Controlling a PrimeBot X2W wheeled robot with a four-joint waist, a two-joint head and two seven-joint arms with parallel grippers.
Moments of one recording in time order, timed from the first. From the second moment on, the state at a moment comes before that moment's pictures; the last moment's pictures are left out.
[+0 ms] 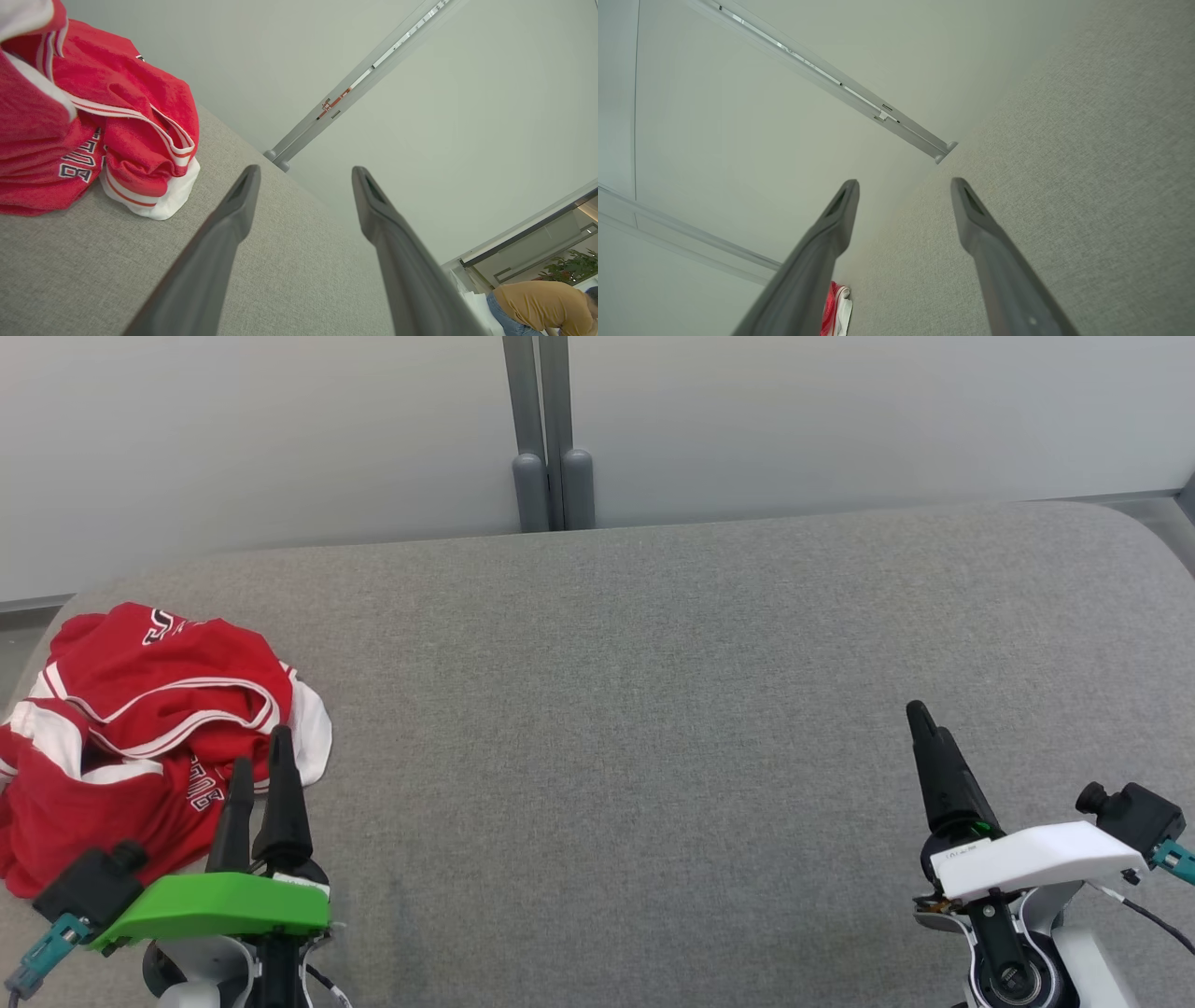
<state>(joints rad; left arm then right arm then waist) -0.07 0.04 0.02 0.12 -0.90 -0.07 -0.07 -0.07 -0.07 0.05 0.11 1.06 0.13 -0.07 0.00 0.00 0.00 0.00</state>
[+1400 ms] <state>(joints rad) -0.05 0.08 -0.07 0.08 -0.35 0.03 -0.18 -0.05 -0.05 0.07 0.07 0.46 0.13 -0.13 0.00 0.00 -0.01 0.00</state>
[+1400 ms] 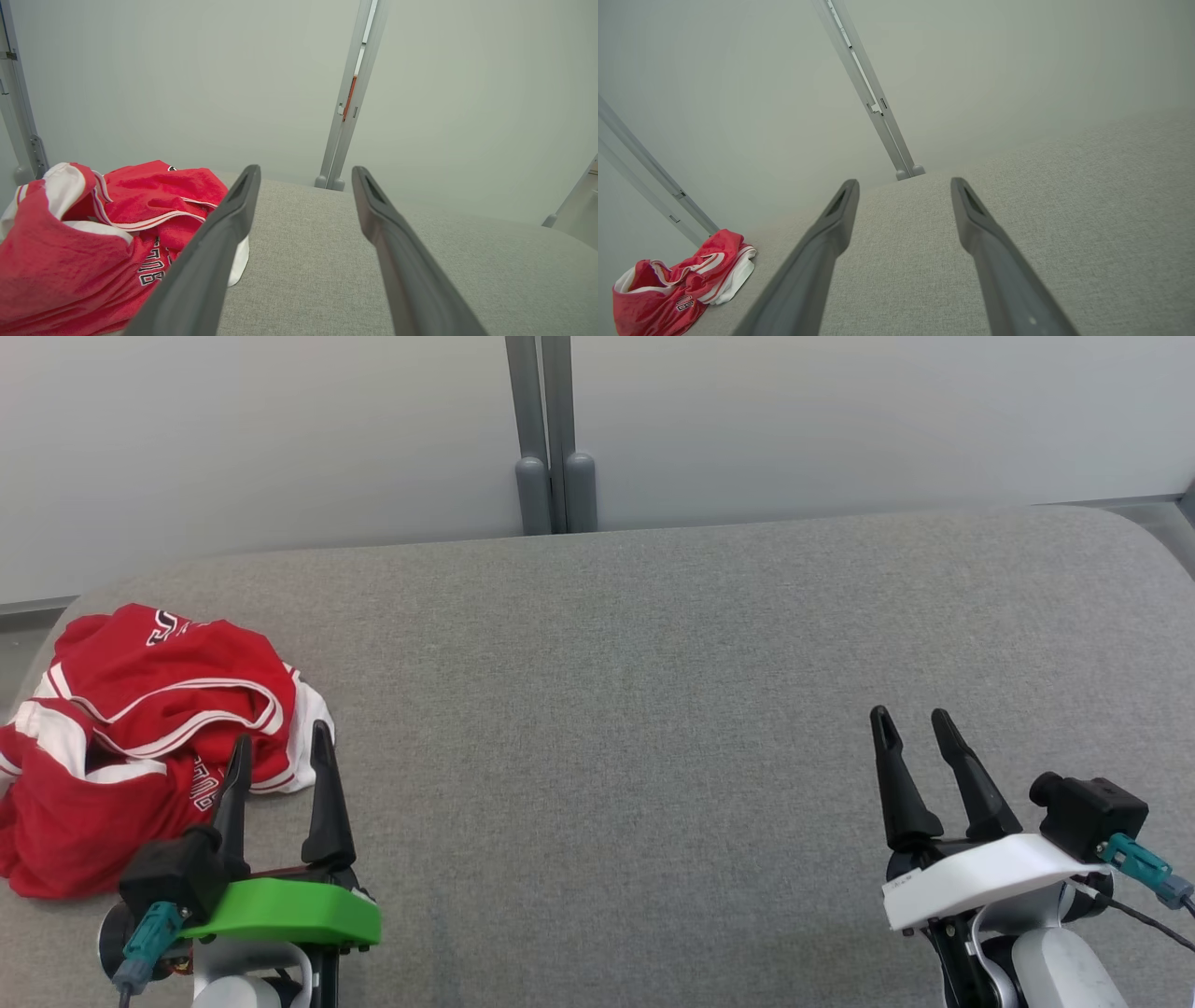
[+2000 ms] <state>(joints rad) -0.05 0.08 -0.09 0.07 -0.21 0.04 -0.22 -0.04 -0.05 0.08 0.04 0.34 0.13 -0.17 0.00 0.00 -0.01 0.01</state>
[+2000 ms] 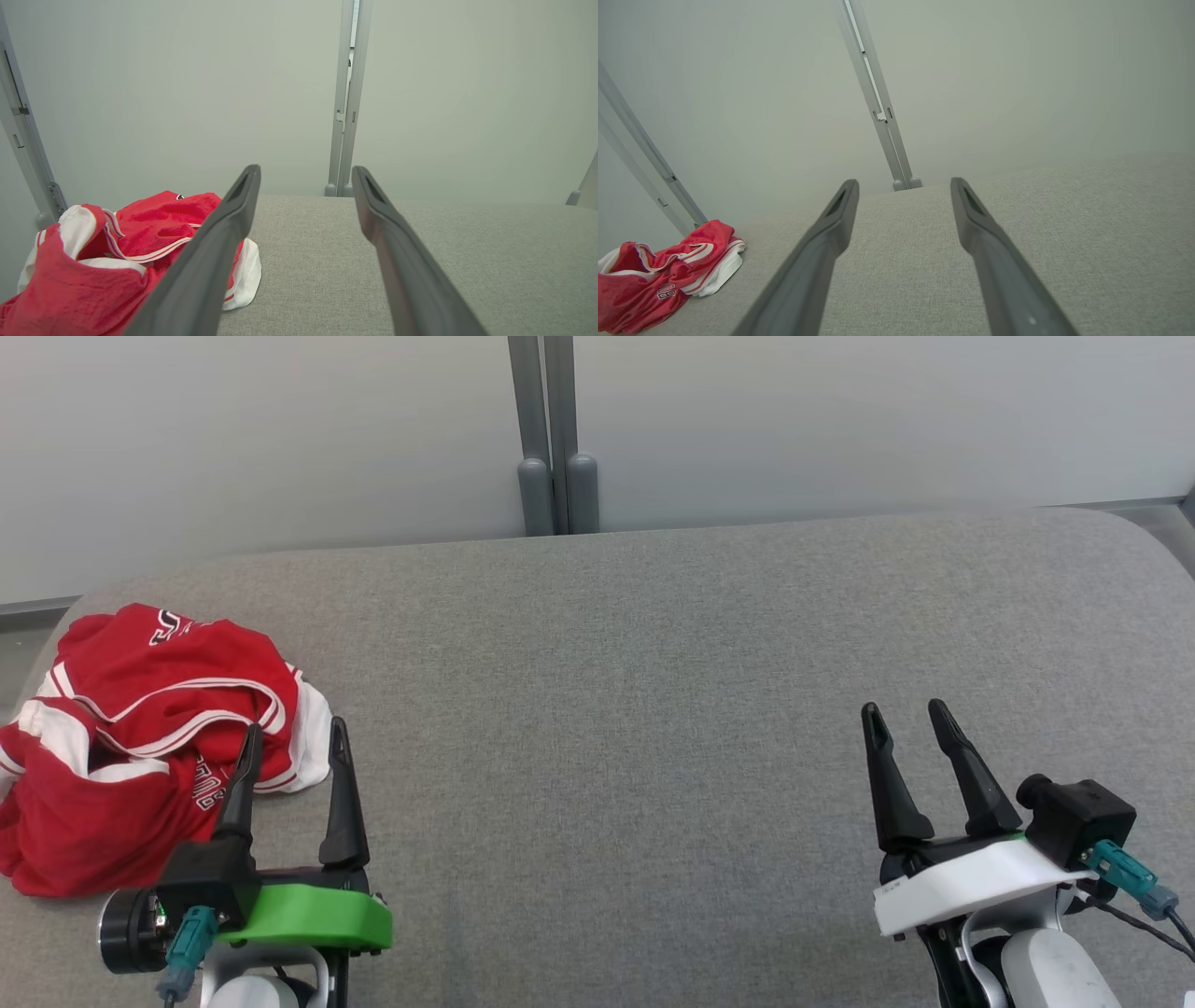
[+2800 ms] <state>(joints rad) -0.05 0.08 -0.10 0.07 -0.06 0.04 -0.26 -0.04 -0.05 0.09 0.03 0.22 0.13 -0.21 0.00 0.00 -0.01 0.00</state>
